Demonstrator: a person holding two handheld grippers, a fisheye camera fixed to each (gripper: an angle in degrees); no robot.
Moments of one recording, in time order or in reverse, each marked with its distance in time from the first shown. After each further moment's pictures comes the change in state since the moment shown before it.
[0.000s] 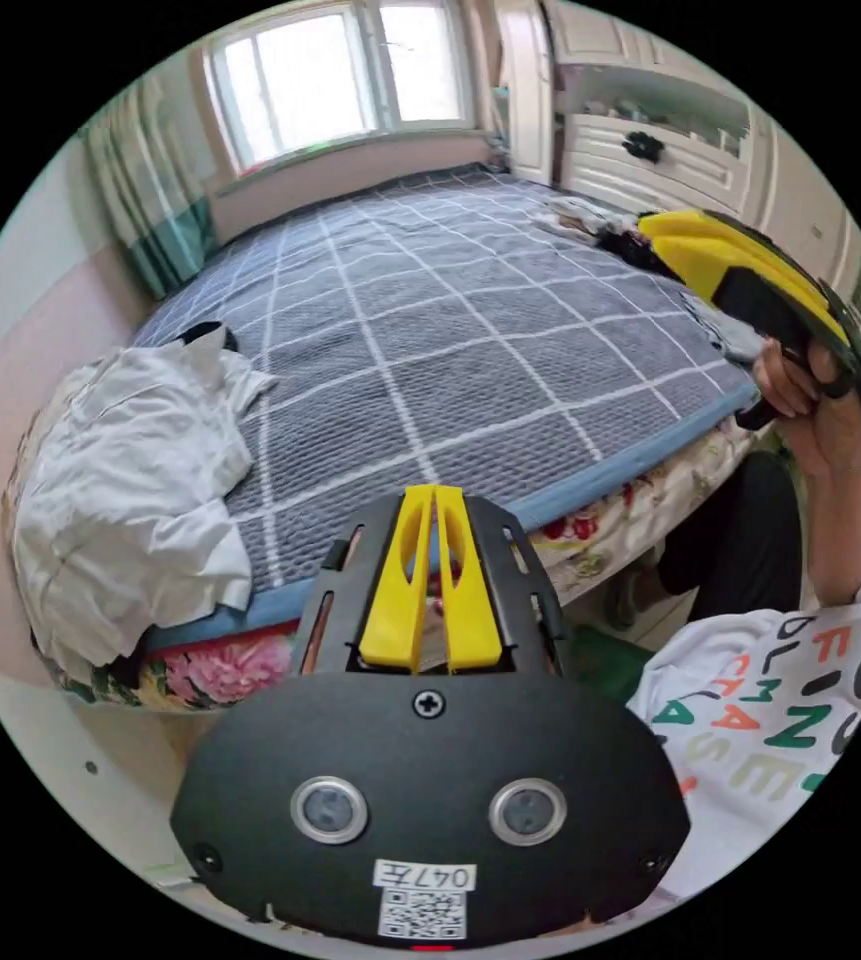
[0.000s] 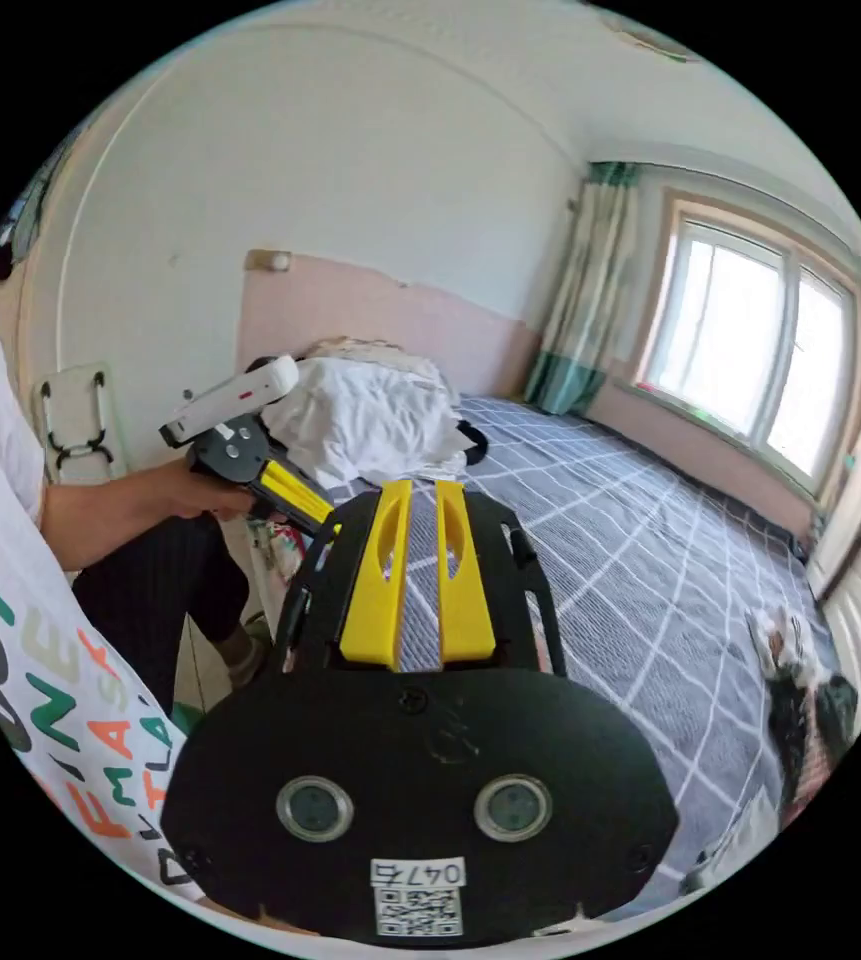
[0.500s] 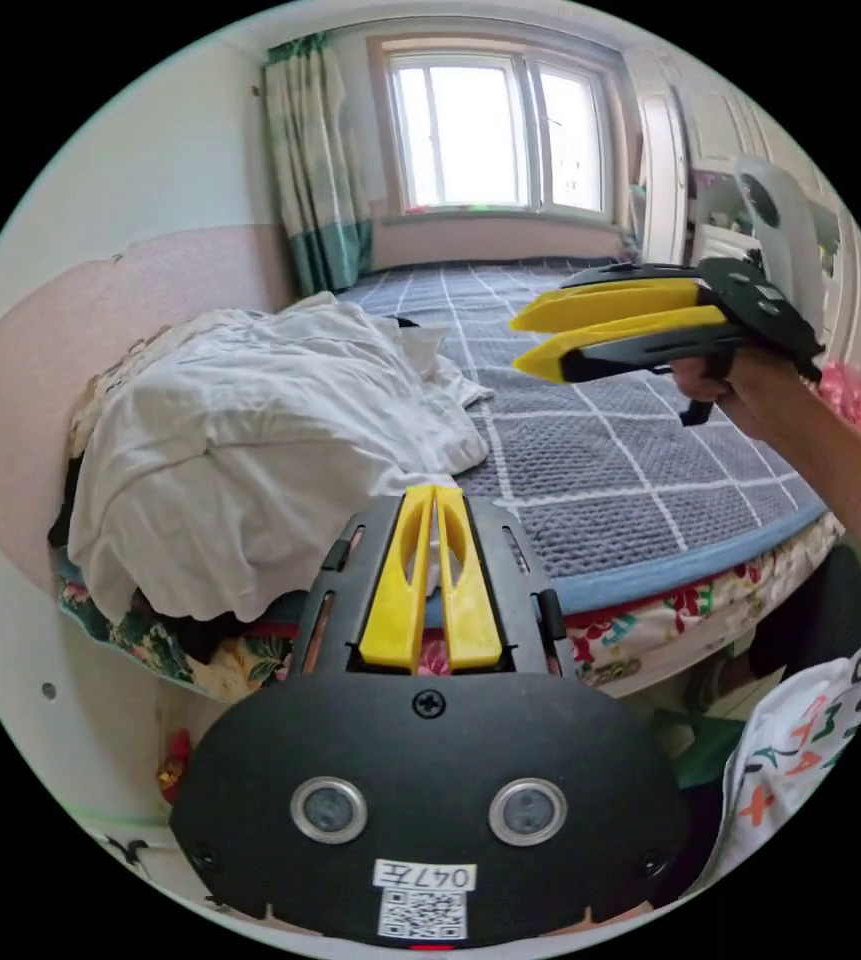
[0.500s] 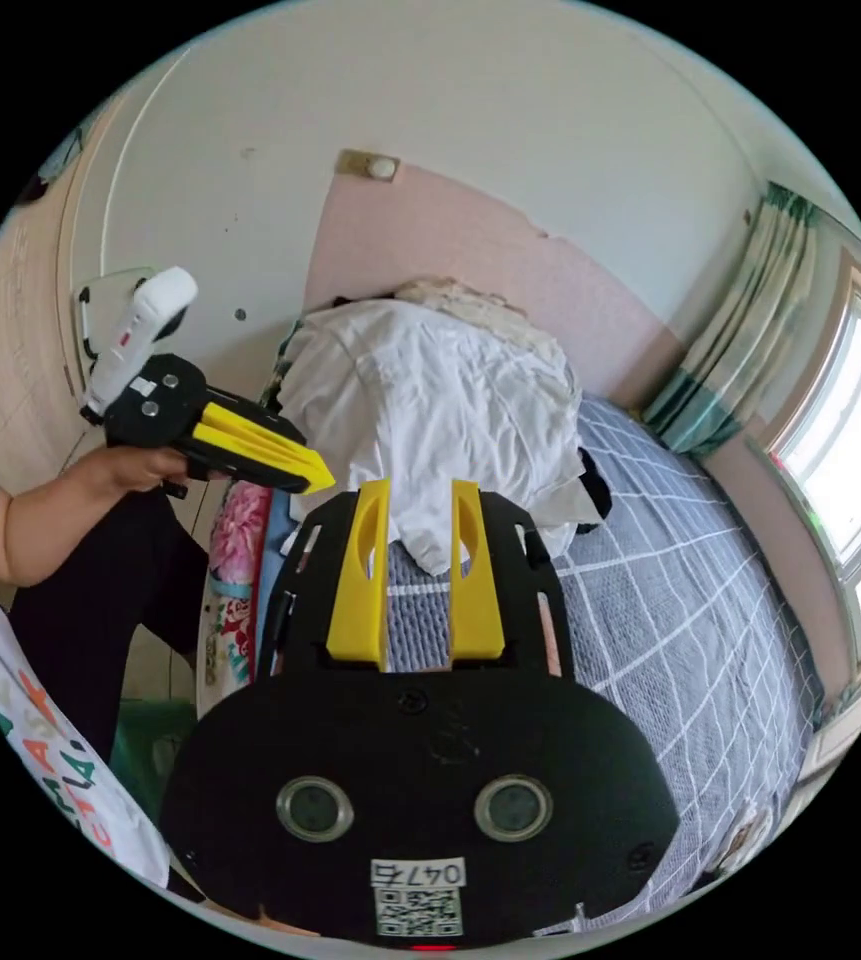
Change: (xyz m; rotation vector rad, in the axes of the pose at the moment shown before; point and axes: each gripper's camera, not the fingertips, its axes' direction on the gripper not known) left arm -0.206 0.188 -0.010 0.212 -0.190 -0.252; right arm -0.167 -0.124 0.370 -0.146 -0.224 -0.301
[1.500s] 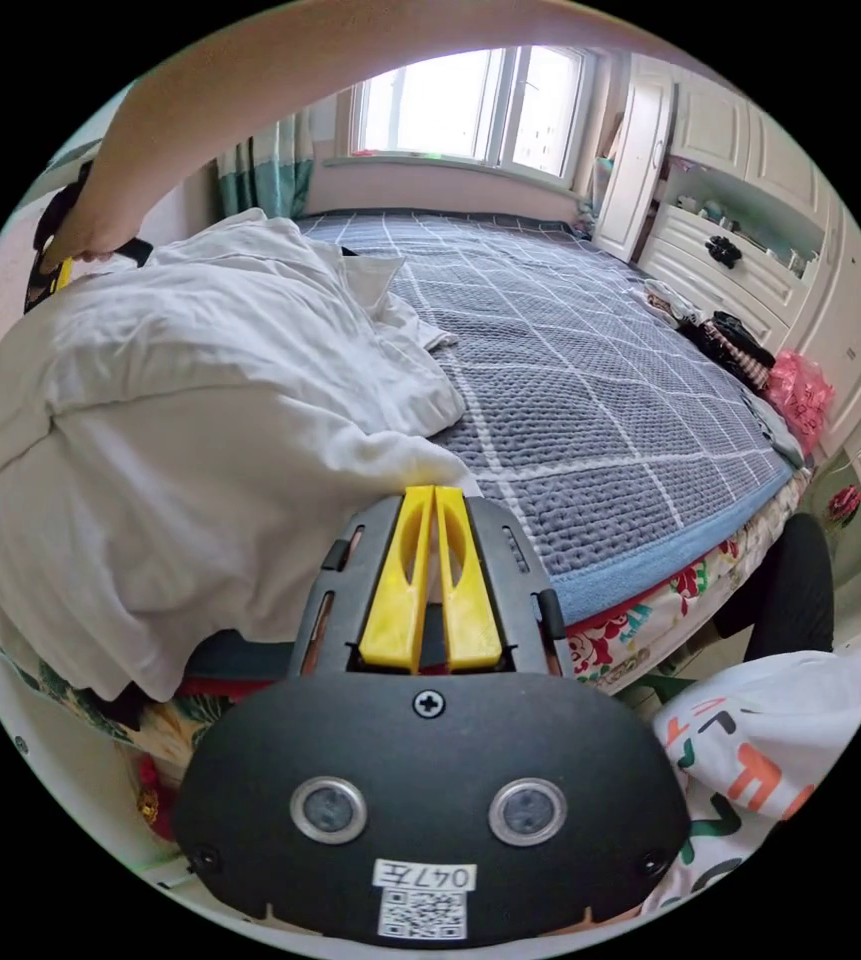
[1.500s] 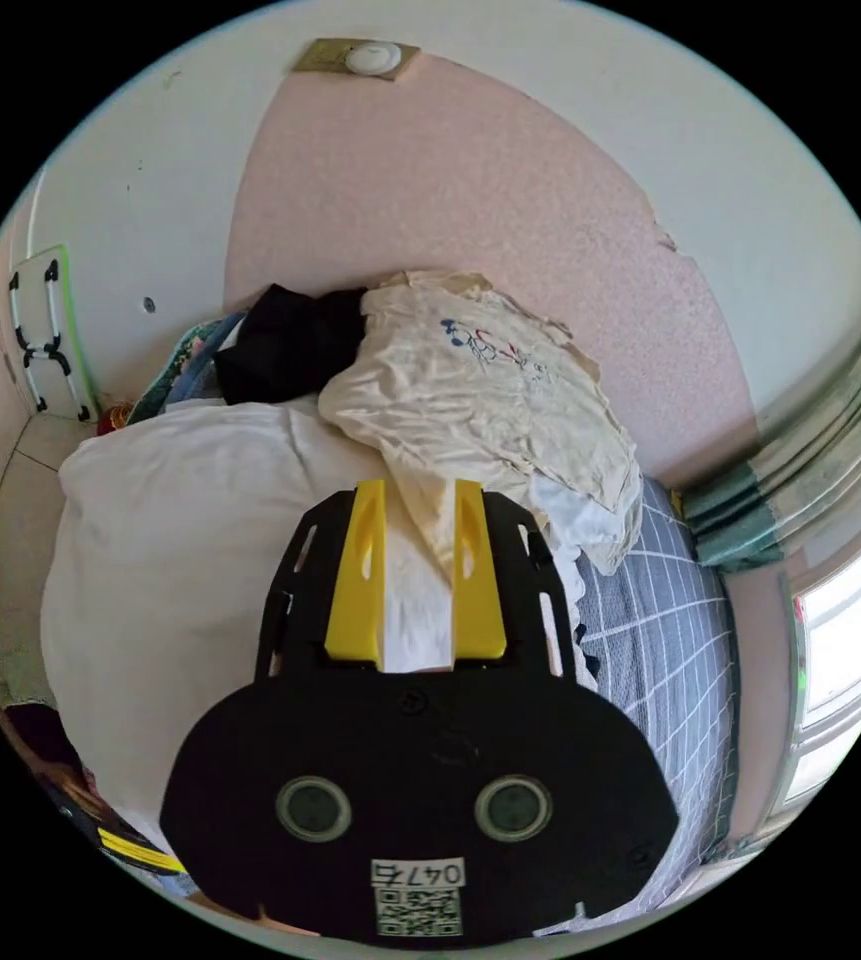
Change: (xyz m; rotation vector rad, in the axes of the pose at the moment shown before) left arm -0.154 0.112 0.025 -0.132 0.241 0.024; right arm -0.002 -0.367 0.466 -0.120 -0.005 -0.220
